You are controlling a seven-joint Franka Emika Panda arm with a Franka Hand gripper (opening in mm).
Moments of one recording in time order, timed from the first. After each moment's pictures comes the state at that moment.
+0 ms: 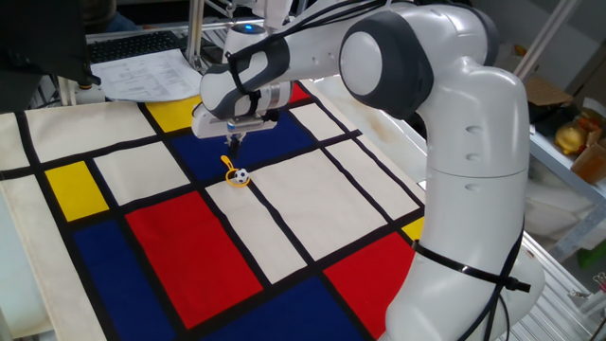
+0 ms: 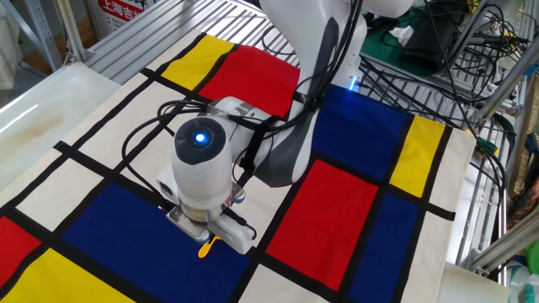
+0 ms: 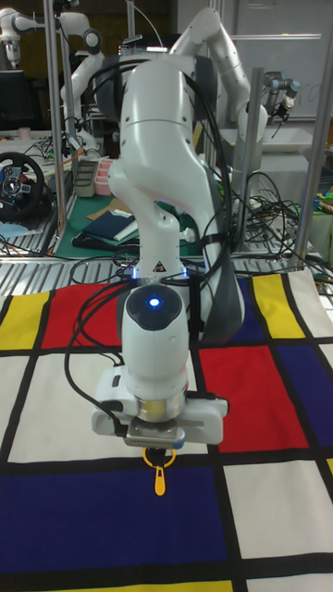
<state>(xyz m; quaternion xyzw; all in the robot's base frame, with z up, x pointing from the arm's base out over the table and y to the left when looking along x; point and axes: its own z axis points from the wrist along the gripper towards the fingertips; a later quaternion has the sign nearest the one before) 0.613 0.001 0.088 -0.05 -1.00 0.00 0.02</state>
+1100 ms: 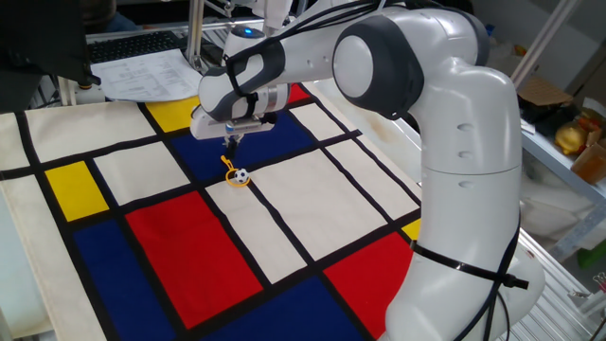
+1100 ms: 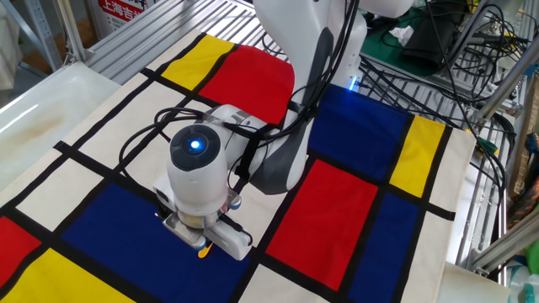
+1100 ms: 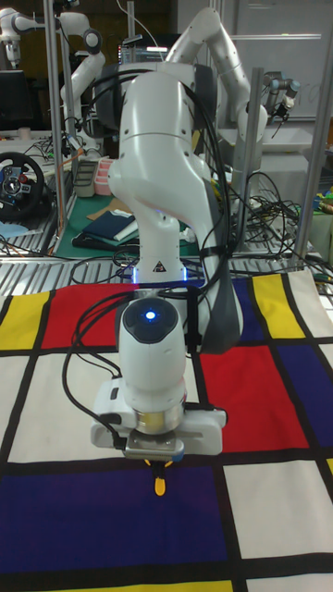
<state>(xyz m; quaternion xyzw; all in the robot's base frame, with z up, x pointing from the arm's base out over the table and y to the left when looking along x) 0.623 0.000 0.075 -0.04 -1.00 -0.01 0.01</state>
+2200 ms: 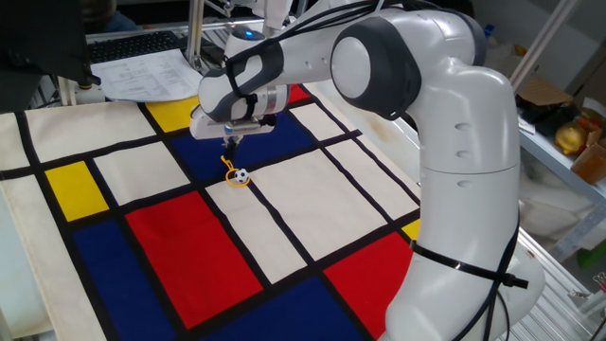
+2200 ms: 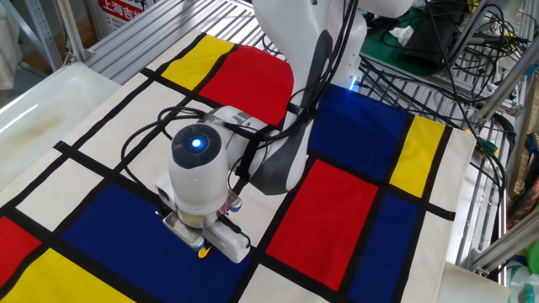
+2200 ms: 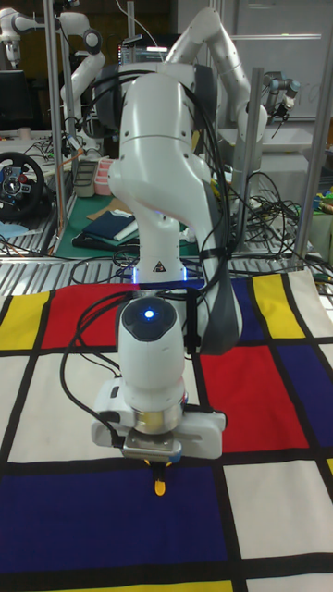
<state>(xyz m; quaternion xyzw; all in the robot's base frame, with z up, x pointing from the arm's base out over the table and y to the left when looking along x) 0.624 0.001 0.072 -0.07 -1.00 -0.01 0.00</state>
